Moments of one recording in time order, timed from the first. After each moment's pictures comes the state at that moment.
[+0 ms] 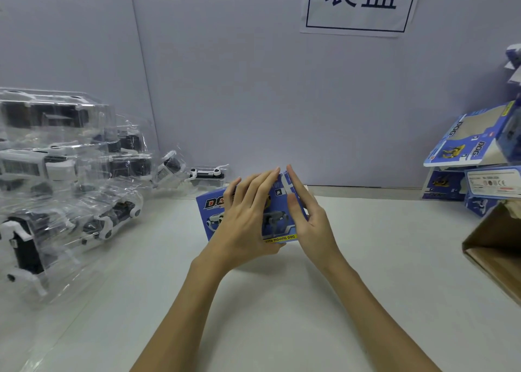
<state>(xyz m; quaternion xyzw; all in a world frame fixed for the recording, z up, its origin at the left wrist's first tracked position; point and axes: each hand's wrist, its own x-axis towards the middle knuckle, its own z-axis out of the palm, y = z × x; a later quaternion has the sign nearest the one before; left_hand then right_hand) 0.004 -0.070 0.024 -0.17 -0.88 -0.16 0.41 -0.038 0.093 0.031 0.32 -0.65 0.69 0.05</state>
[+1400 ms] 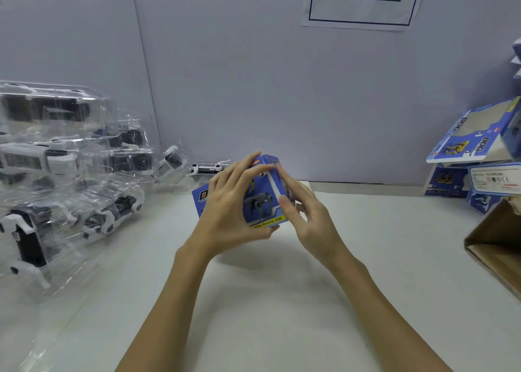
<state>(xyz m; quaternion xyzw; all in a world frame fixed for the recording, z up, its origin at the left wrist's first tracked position) 0.022 -0.089 0.044 -0.16 -0.87 -0.21 0.42 -0.035 0.102 0.035 0.40 -0.70 0.59 0.09</state>
